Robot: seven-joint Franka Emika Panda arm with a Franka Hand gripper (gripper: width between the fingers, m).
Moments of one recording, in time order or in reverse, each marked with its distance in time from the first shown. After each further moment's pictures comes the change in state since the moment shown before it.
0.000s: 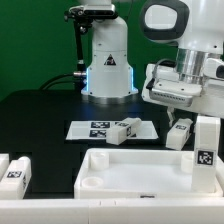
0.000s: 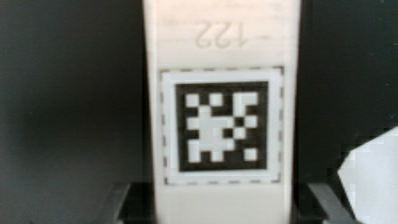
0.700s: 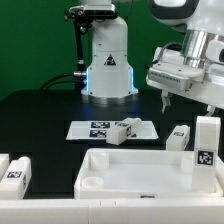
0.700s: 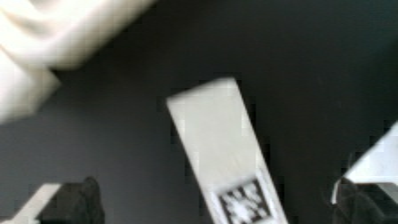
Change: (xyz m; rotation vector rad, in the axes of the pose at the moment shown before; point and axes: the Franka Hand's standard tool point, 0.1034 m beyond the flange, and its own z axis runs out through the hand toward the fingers) arm -0.061 0.007 -0.036 0.066 -0.089 0.297
